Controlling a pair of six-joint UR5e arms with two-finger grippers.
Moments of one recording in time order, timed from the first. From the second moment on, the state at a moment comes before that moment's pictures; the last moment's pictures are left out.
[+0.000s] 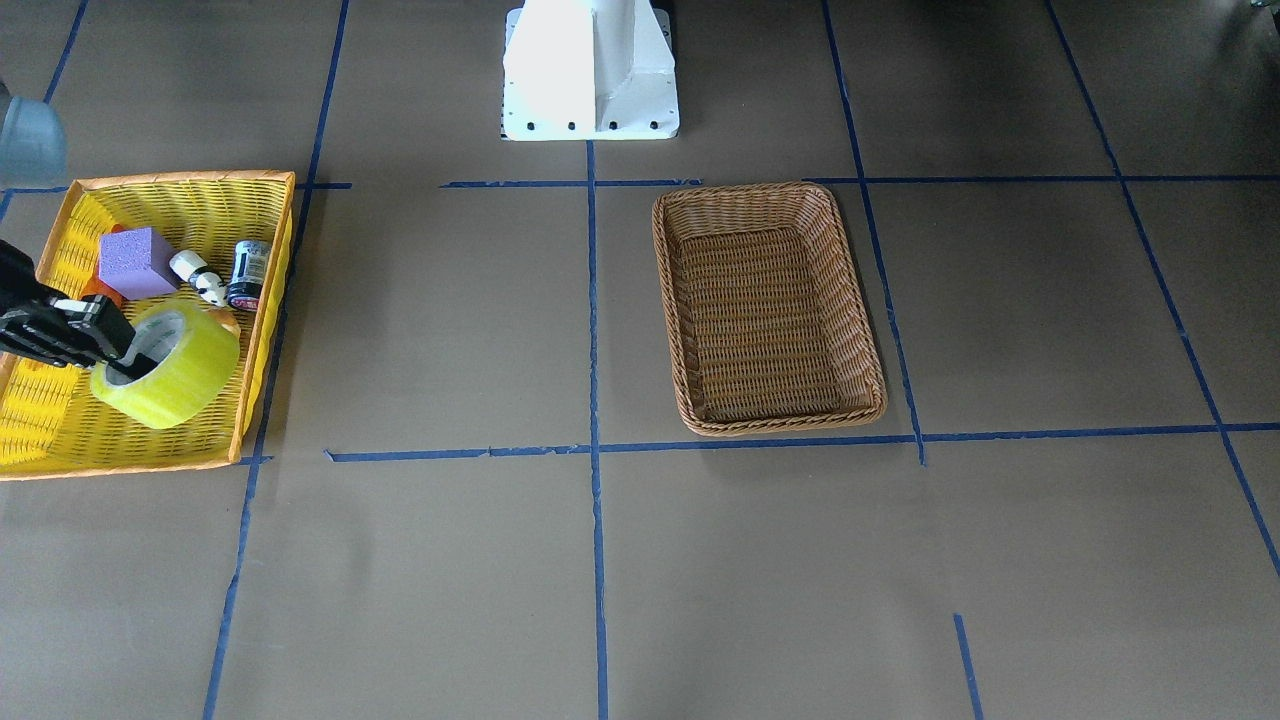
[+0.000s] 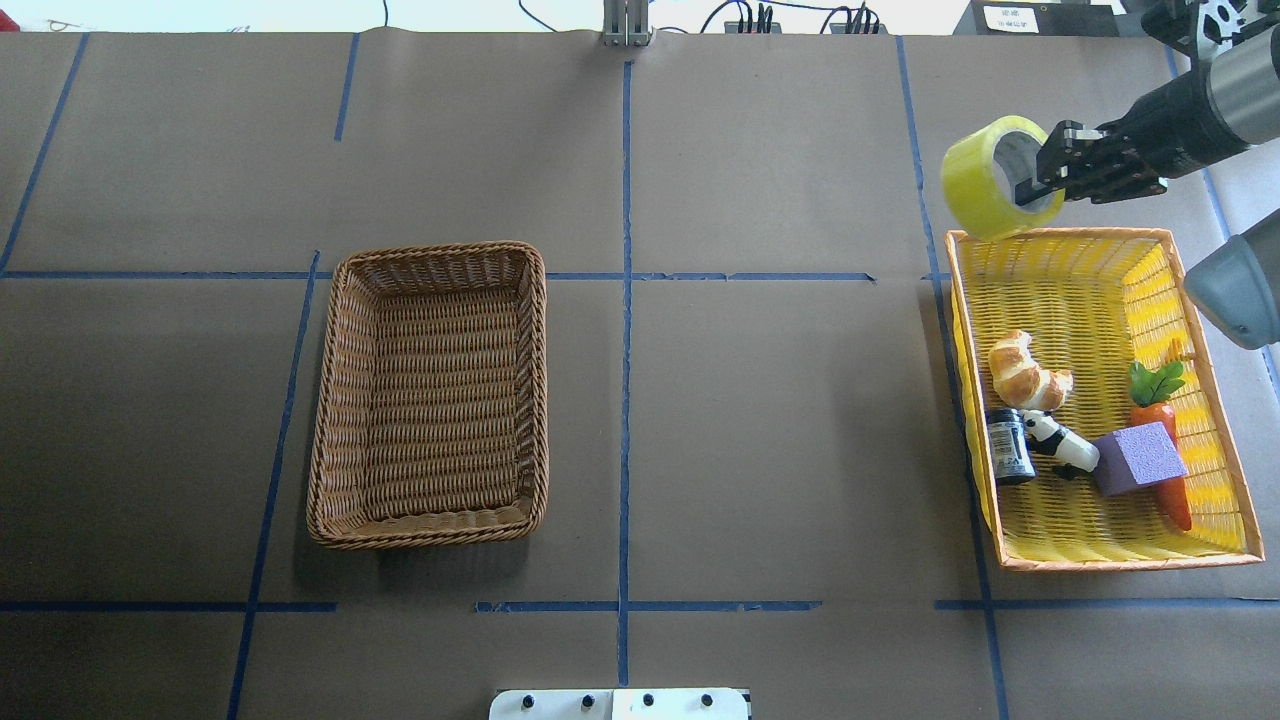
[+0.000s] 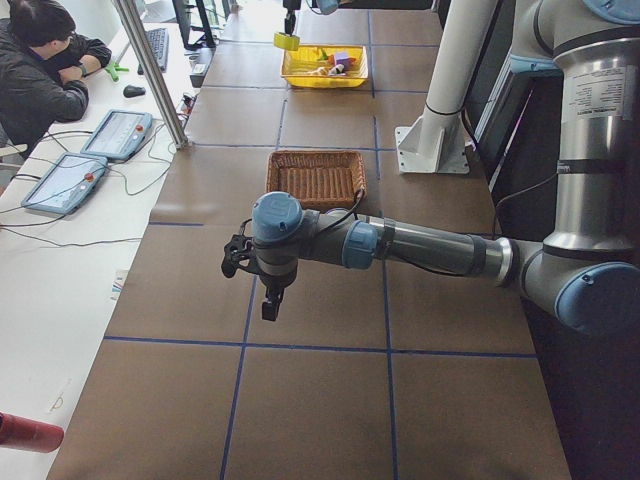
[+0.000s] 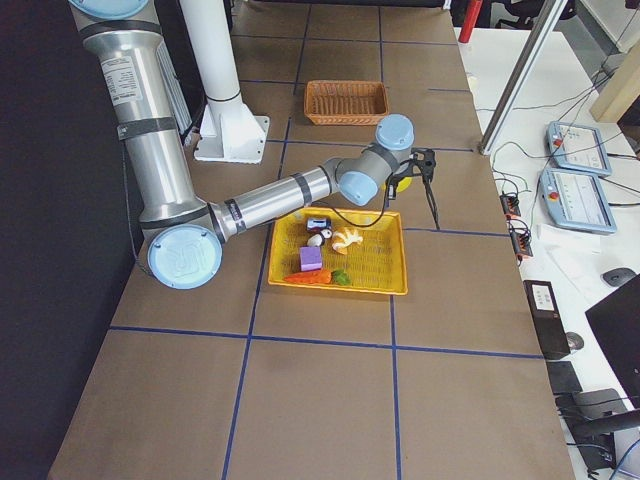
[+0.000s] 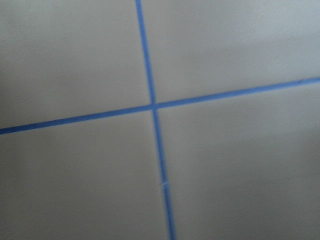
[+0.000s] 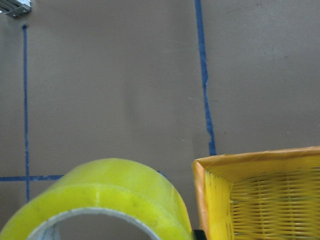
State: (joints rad) left arm -1.55 -1.51 -1.81 -1.63 -2.45 -0.09; right arm 1.13 -1.32 1.74 -1.07 2.43 1.09
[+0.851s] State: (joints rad) left arm -1.17 -1.54 -1.82 -2.36 -2.56 -1.18; right arm 0.76 -1.33 1.86 -0.61 2.16 1.80
